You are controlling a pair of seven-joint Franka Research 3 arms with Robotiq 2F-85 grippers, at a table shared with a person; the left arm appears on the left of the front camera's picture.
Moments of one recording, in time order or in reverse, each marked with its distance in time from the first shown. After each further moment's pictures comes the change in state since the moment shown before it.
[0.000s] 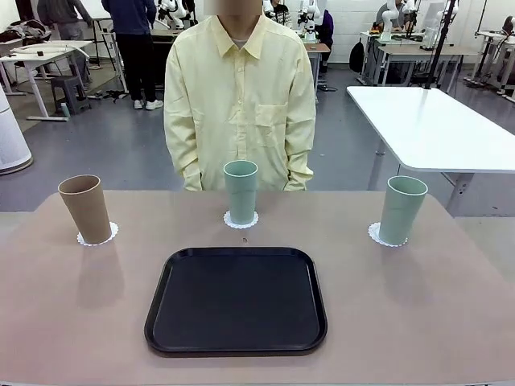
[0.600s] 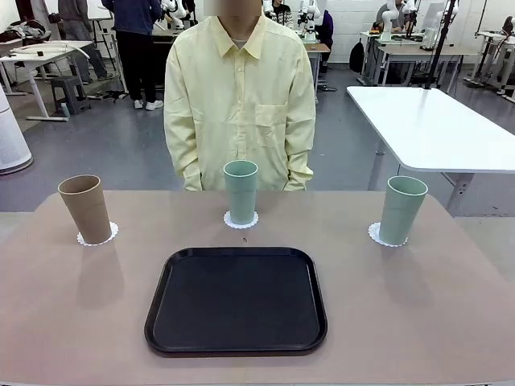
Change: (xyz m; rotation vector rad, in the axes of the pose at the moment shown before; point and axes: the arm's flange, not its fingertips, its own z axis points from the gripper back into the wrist) left arm 0.000 0.000 0.000 0.000 0.000 0.000; right arm 0.022 -0.025 0.032 0.042 0.100 -0.118
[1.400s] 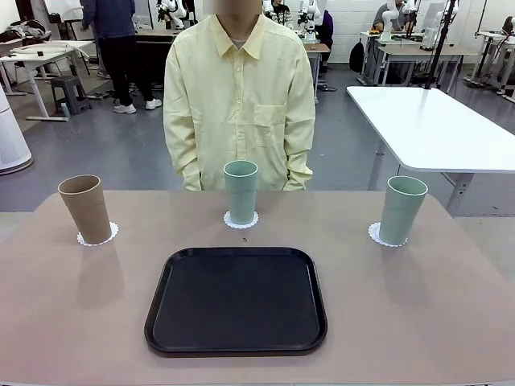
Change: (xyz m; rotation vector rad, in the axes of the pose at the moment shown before) left arm 0.000 0.000 0.000 0.000 0.000 0.000; right arm 0.000 0.001 0.000 -0.009 0.007 0.001
